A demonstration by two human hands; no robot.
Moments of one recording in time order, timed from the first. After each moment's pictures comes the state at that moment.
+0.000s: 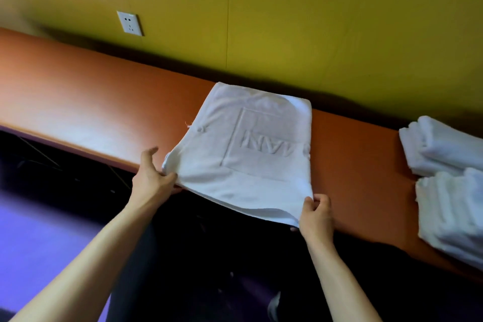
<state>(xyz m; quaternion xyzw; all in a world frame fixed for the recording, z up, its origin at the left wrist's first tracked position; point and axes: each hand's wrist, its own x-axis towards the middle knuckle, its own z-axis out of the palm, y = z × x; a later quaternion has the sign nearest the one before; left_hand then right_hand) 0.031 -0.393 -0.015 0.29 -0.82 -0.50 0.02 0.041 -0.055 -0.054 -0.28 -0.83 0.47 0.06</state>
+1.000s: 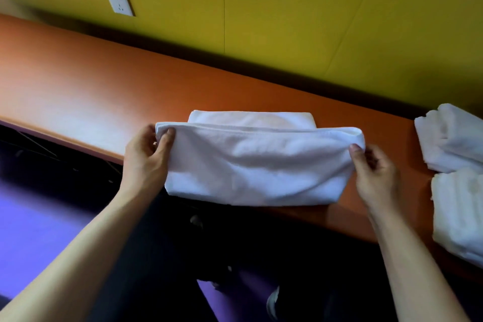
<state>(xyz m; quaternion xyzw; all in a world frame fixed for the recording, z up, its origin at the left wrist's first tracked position) 0.011 -0.358 0.014 0.13 -0.81 -0.54 0.19 -0.029 0.042 -0.013 -0.12 -0.82 0.53 0.16</state>
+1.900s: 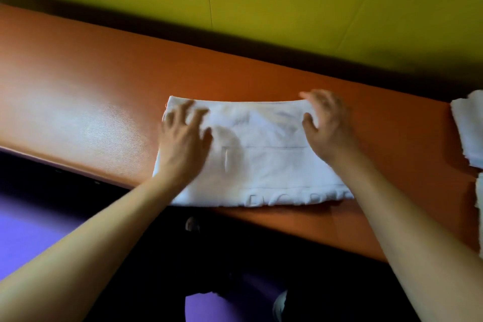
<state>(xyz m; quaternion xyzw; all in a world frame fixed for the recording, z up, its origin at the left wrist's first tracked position) -0.110 -0.301 -0.077 0.02 -0.98 -0.18 0.13 -0.178 0.003 -0.073 0.17 -0.95 0.19 0.17</state>
